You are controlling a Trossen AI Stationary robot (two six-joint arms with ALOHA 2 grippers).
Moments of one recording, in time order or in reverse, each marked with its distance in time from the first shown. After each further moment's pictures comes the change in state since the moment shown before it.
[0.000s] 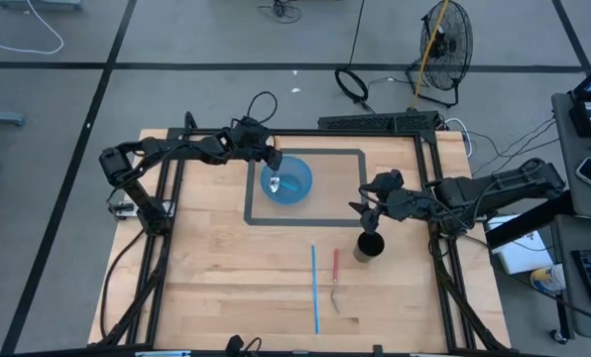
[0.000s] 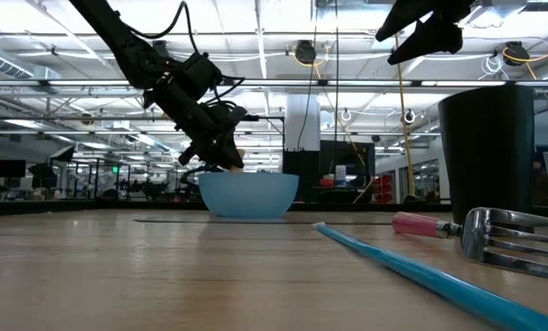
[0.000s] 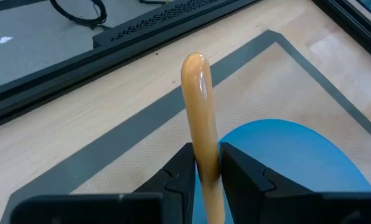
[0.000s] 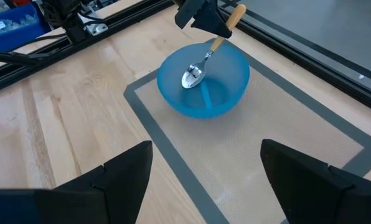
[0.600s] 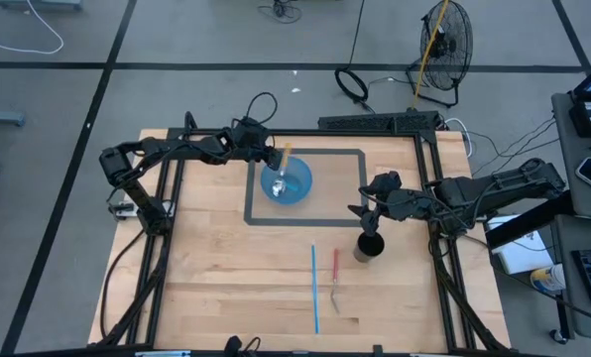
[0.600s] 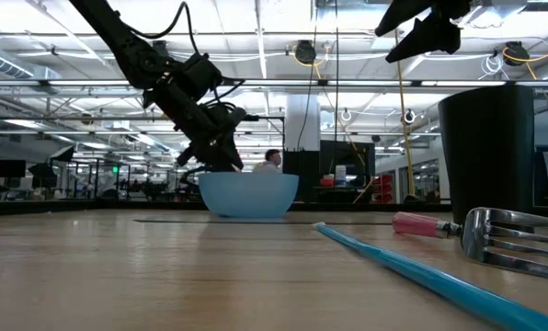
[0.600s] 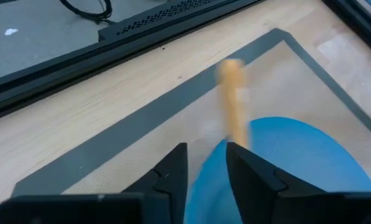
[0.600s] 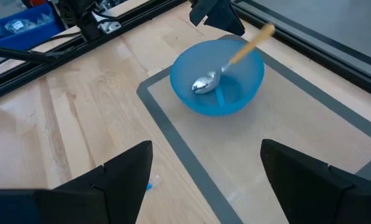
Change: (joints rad) left arm 0.000 0.000 0.000 -0.020 -0.016 -0.026; right arm 0.000 0.000 0.000 0.023 -0.046 -0.001
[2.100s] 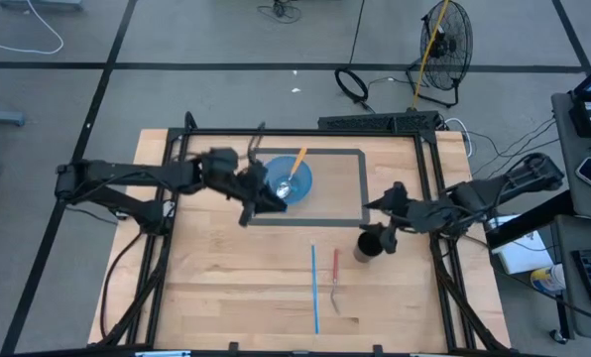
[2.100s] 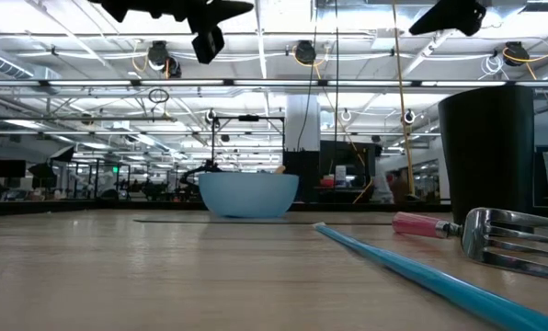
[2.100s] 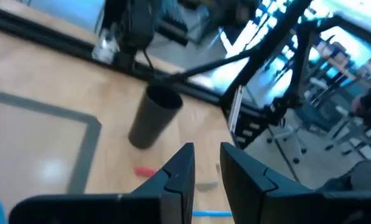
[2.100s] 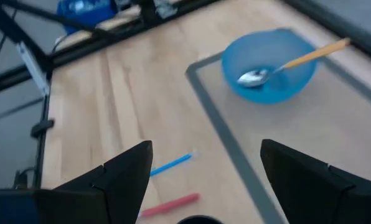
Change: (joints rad) left arm -0.489 -0.401 0.002 0.000 0.339 0.015; right arm 0.171 -0.103 0.001 -0.056 -0.036 -0.015
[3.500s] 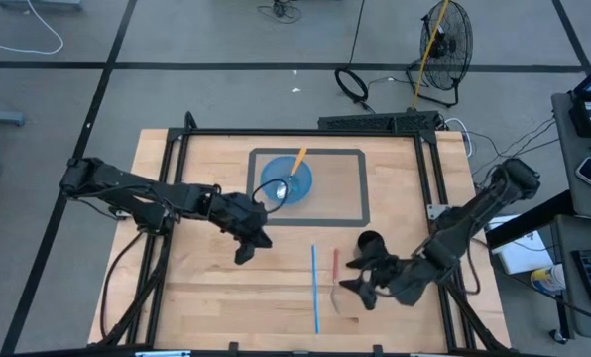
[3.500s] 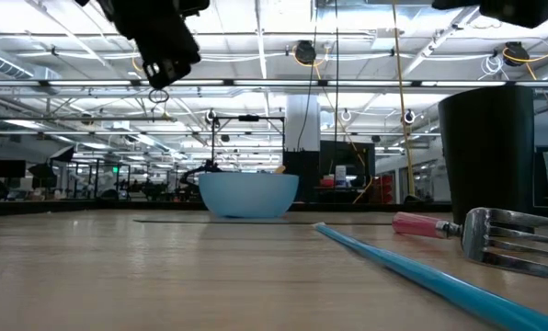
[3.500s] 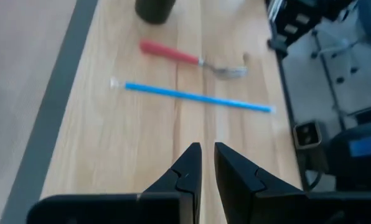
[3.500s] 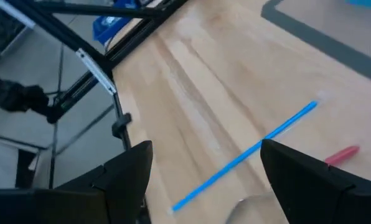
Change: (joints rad) left arm -0.250 0.048 0.000 -0.372 -0.218 -0.011; right arm 0.325 0.429 0.055 0.308 0.121 0.552
